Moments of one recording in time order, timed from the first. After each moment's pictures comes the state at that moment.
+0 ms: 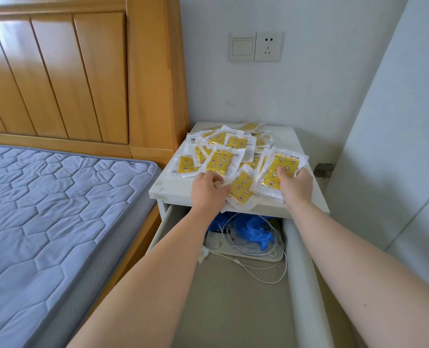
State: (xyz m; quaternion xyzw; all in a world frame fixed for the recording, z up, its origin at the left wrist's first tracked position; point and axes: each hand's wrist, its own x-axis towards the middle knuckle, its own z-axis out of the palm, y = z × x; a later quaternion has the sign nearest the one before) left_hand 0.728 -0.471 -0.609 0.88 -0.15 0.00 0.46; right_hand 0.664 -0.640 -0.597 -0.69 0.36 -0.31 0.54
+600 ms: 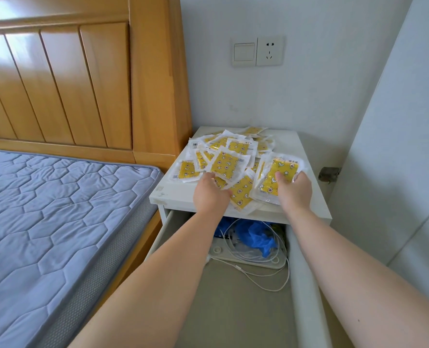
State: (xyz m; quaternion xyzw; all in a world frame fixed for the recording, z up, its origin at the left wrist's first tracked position) left_hand 0.719 -0.482 -0.590 0.88 -0.05 -0.01 0.48; right_hand 0.668 -0.641 -0.601 -0.72 0.35 -0.32 0.51
